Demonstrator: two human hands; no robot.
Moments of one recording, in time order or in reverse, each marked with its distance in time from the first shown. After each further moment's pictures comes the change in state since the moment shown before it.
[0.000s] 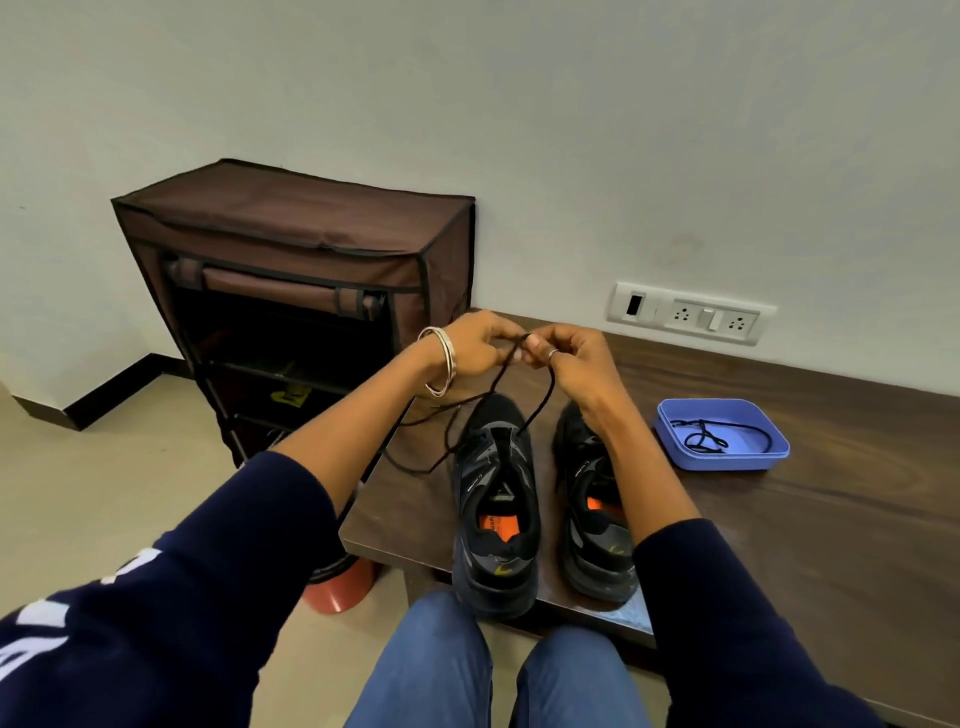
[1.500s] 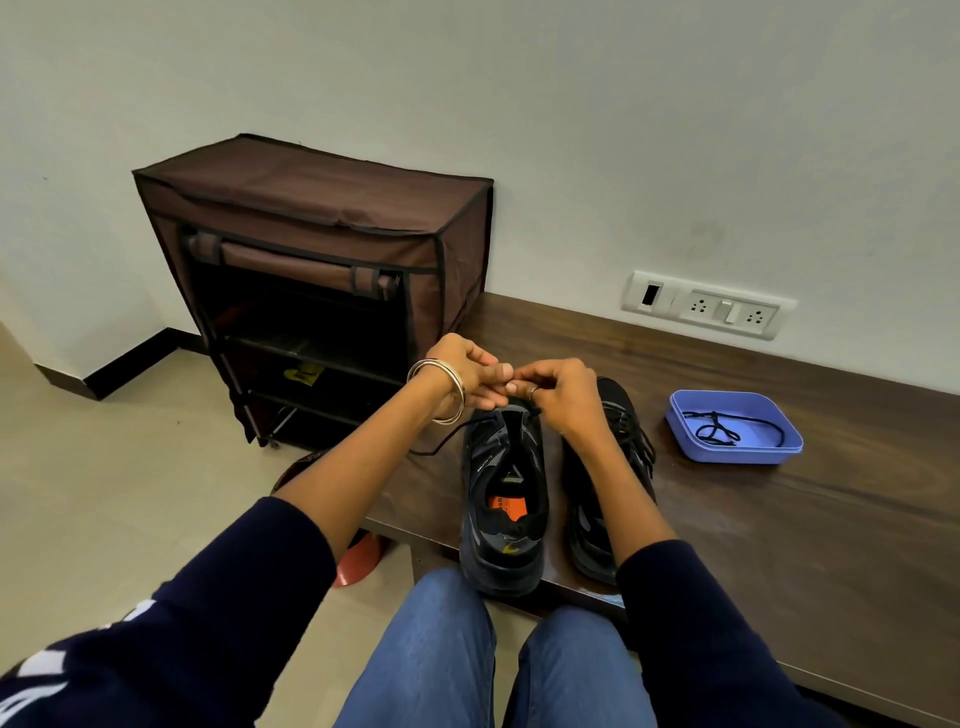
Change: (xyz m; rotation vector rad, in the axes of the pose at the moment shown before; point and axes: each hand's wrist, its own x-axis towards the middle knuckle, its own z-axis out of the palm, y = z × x) left_hand -0.038 -0.018 0.040 -0.707 0.278 -0.554; right_hand -0.019 0.043 0.025 -0.346 -0.057 -0.051
